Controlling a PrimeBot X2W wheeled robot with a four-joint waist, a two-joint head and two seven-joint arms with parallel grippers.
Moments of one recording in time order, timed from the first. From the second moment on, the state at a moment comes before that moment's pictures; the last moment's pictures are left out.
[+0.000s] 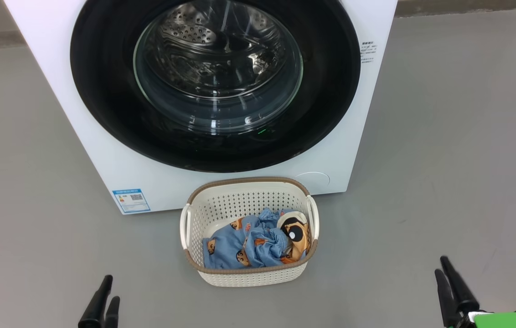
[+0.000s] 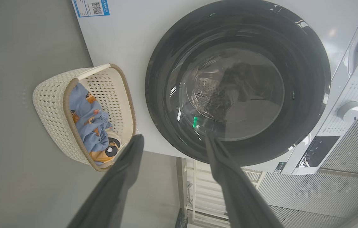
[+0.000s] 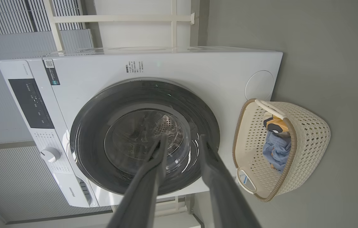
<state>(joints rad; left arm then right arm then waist) -0.01 0.01 0.07 0.32 -1.62 -0.13 0.11 -0.02 -0.03 -0.14 0.33 1.61 0.13 0.10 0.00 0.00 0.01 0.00</state>
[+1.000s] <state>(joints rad) -0.01 0.01 0.07 0.26 -1.54 -0.13 0.02 -0.02 -0.03 -0.11 0.26 1.51 0.13 0.02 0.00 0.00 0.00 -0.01</state>
